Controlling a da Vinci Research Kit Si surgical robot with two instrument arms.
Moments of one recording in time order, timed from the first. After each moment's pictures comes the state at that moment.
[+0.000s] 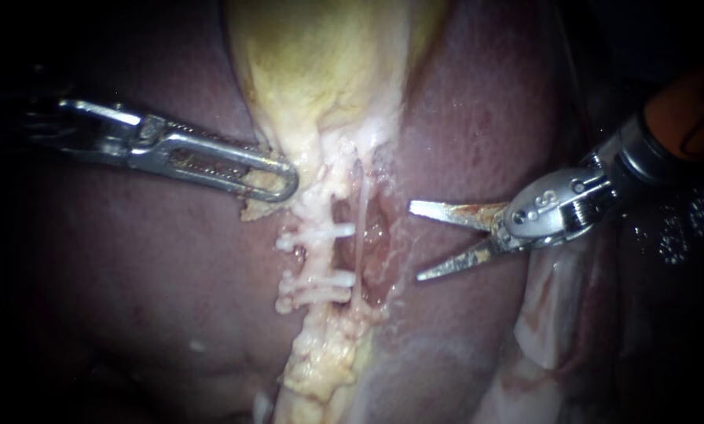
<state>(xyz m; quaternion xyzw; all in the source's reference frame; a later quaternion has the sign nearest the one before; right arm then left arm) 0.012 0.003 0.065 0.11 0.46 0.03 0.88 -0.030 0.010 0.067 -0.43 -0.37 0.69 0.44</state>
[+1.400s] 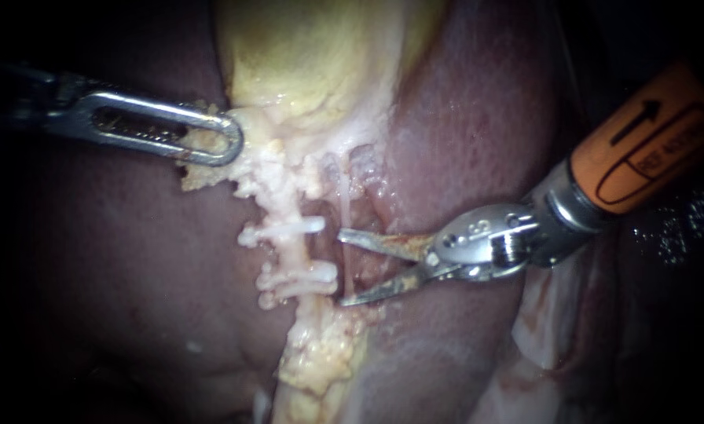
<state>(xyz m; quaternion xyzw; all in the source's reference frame) 0.020 0.000 0.067 0.24 0.49 0.10 0.83 -0.026 0.012 0.058 -0.46 -0.38 0.66 0.46</state>
